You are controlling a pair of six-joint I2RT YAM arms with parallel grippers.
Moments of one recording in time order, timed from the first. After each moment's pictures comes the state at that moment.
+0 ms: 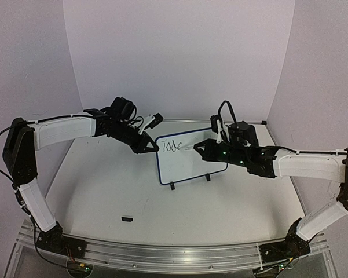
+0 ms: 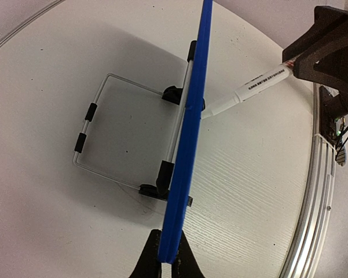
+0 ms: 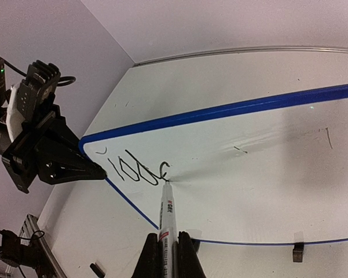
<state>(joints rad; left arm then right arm) -0.64 1.74 1.39 -0.46 0.52 0.16 0.79 1.45 0.91 0.15 0.01 0.57</state>
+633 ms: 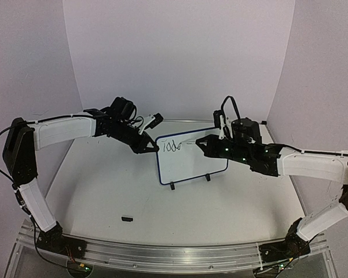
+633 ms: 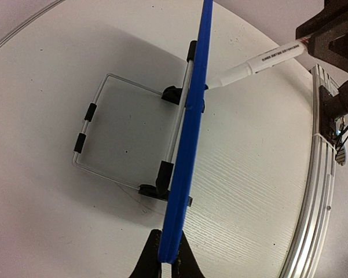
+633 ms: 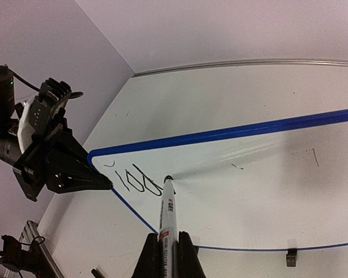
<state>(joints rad) -0.64 1.74 1.39 -0.46 0.52 0.16 0.79 1.41 0.93 0.13 0.03 0.56</state>
